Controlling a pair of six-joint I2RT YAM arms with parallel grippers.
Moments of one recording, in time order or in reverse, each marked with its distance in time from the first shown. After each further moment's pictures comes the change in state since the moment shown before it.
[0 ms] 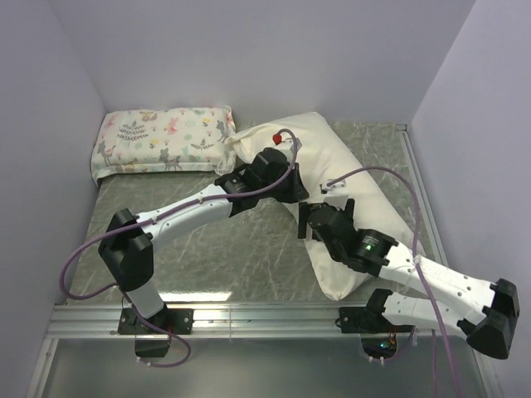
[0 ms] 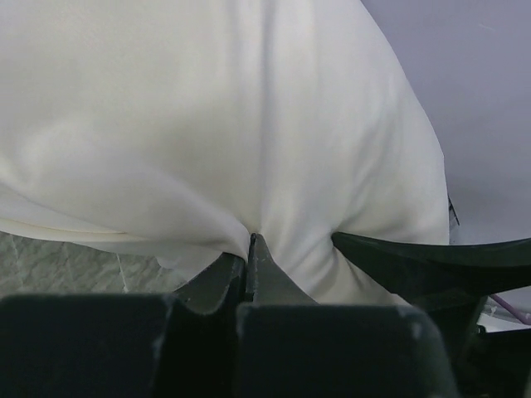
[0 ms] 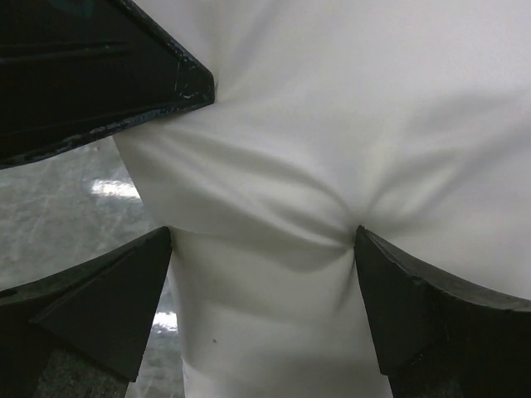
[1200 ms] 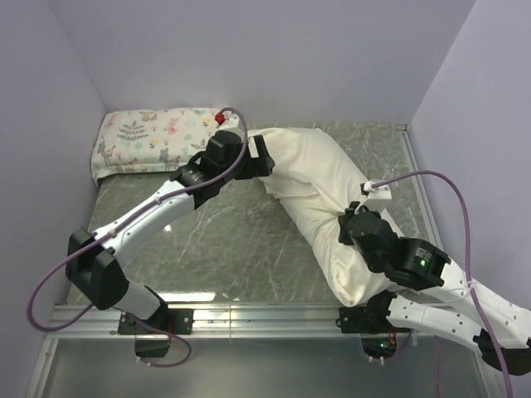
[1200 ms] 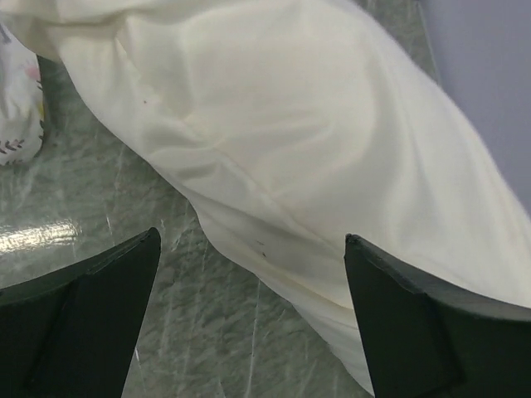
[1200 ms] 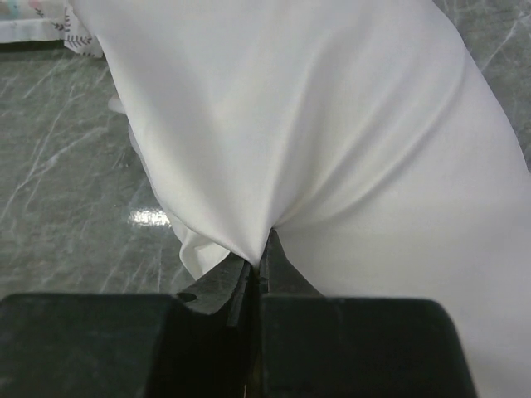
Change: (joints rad) left arm 0.201 -0.229 -0.078 -0.082 -0.247 0.053; right arm 0.050 -0.229 0.152 -0.315 0.082 0.084
